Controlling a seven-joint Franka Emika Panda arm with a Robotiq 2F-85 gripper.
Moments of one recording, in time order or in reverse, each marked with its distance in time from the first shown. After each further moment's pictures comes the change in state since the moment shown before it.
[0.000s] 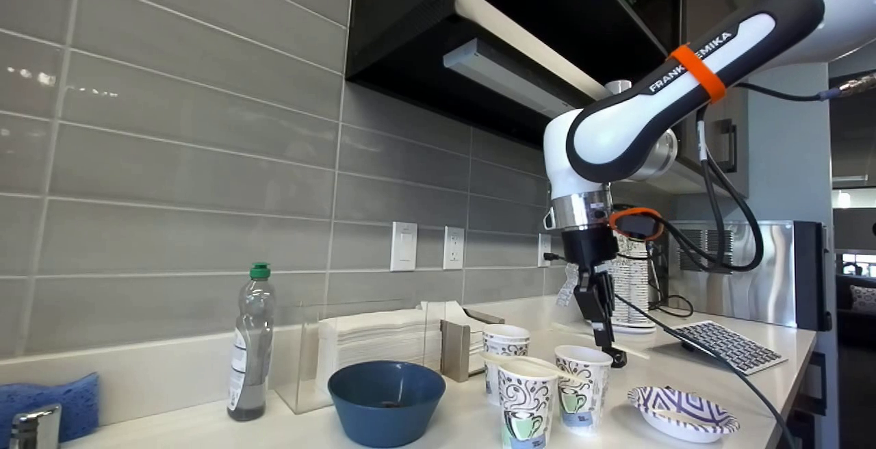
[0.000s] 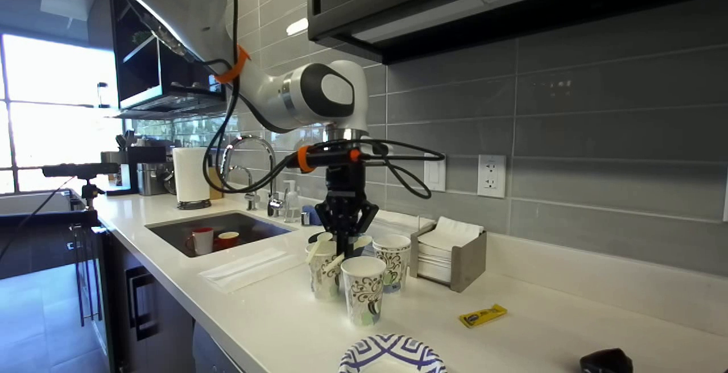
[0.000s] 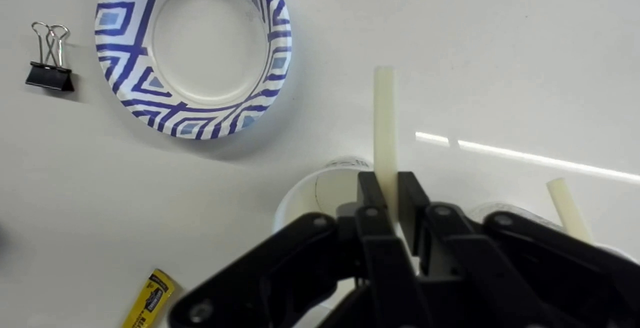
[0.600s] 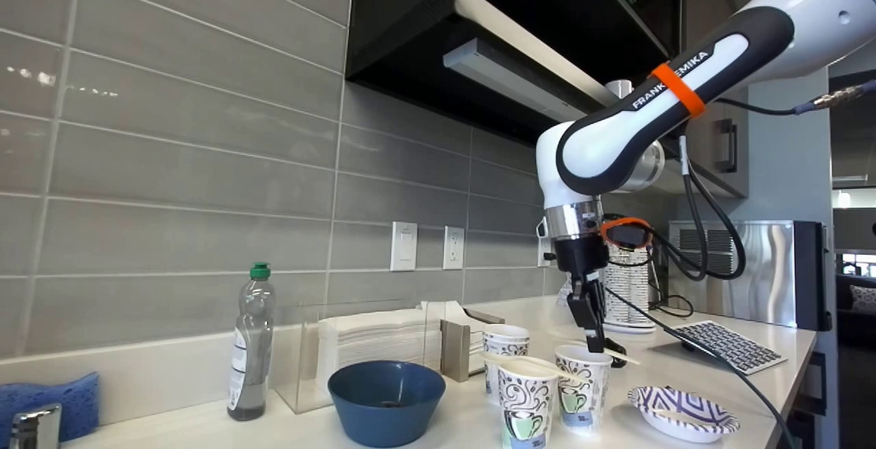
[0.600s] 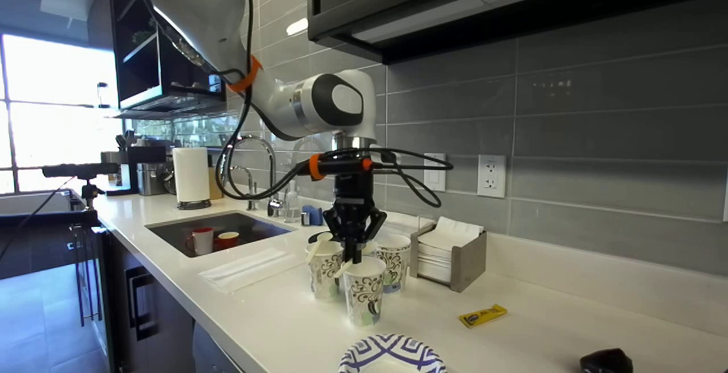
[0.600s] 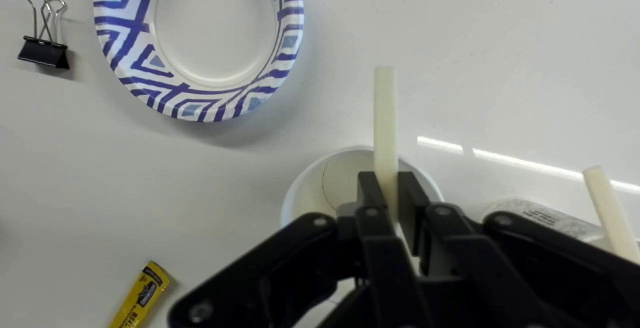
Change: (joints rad) arm 0.000 0.065 -0.011 0.041 -0.006 0.014 -0.034
